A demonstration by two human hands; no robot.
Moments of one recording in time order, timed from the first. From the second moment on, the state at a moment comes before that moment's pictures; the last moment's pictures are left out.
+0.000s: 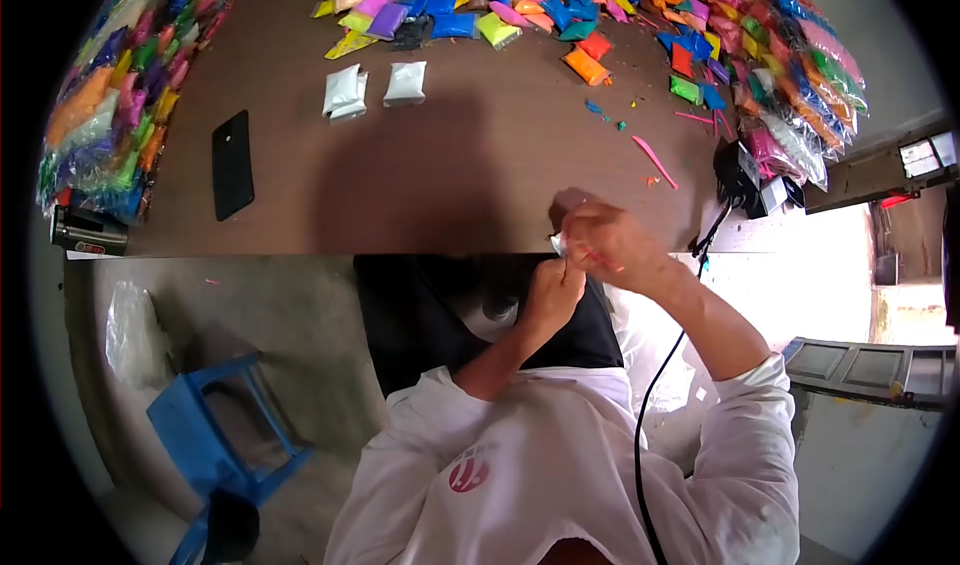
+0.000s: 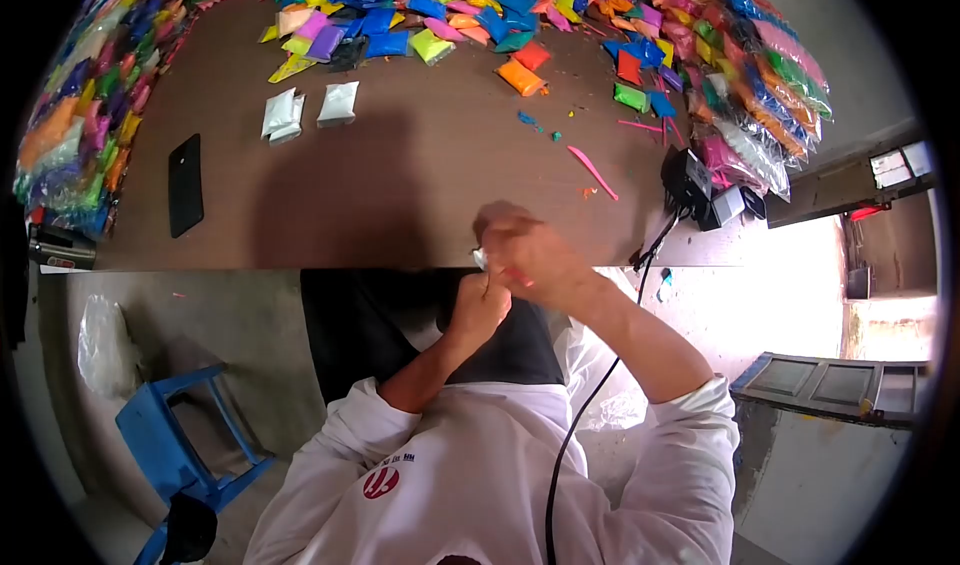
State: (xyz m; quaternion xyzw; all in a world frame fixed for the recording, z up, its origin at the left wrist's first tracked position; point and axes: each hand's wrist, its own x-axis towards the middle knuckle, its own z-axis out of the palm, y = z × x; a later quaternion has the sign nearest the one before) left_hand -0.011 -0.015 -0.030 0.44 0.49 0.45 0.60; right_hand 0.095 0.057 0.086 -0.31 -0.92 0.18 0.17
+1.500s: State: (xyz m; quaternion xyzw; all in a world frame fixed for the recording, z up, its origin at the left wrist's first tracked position) left_hand -0.042 -0.014 0.006 0.15 0.20 0.43 0.87; right_hand 0.136 0.083 0.059 -0.30 -0.53 0.72 0.33
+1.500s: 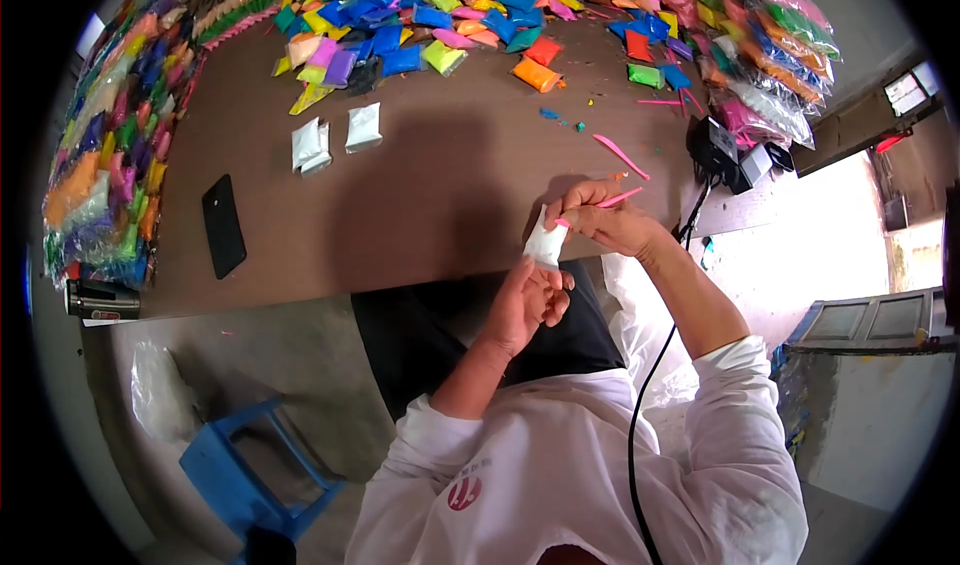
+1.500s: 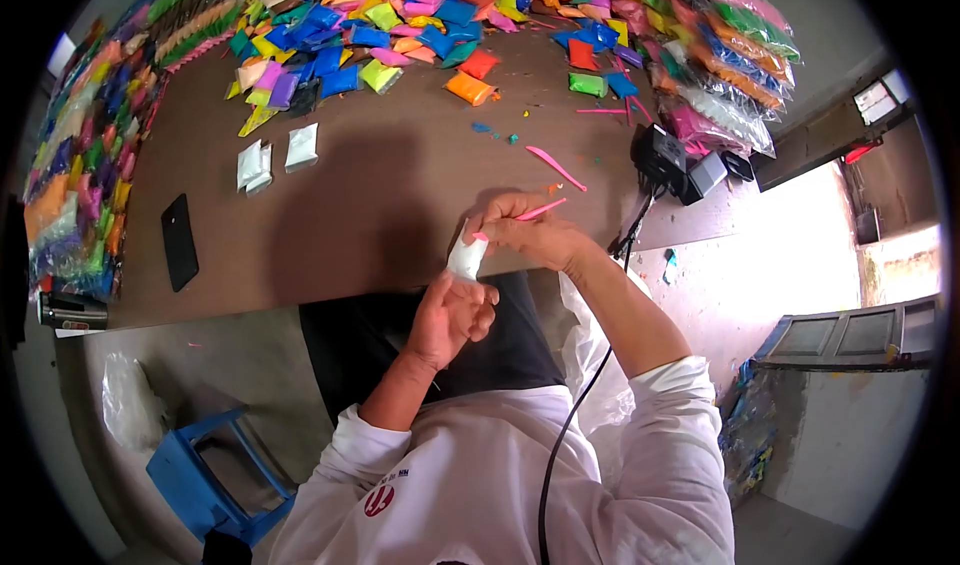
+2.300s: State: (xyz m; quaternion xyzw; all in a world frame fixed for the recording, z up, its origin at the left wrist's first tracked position) left_hand -0.014 -0.013 0.009 0.17 0.37 0.46 0.79; right_hand 0.150 0.052 0.061 -0.51 -0.80 0.14 0.29
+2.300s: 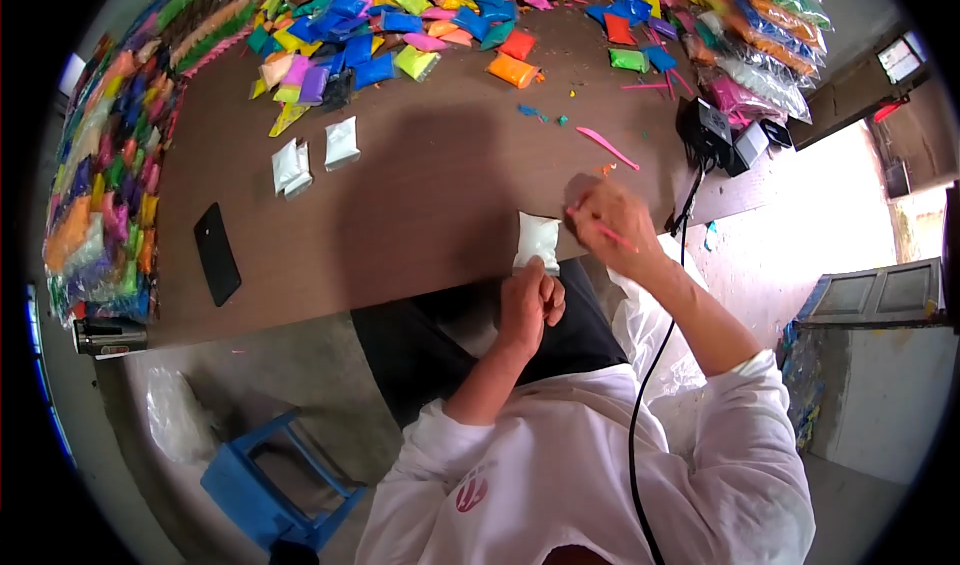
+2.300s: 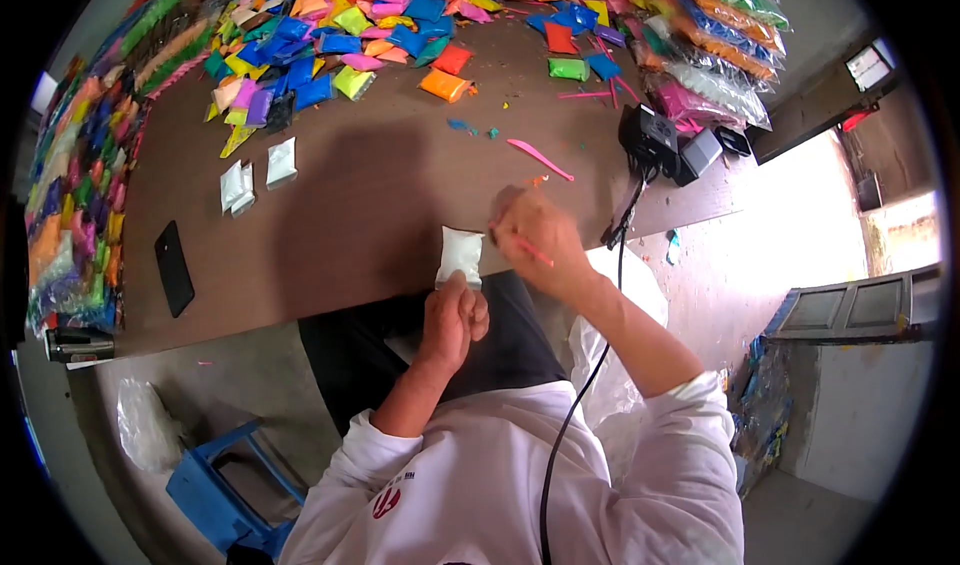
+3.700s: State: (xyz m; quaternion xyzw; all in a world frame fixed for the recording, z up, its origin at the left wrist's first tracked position) left_hand -0.032 -0.012 0.021 0.22 0.39 0.45 0.77; right_hand 0.134 0.079 0.052 -0.33 -0.90 0.08 0.28
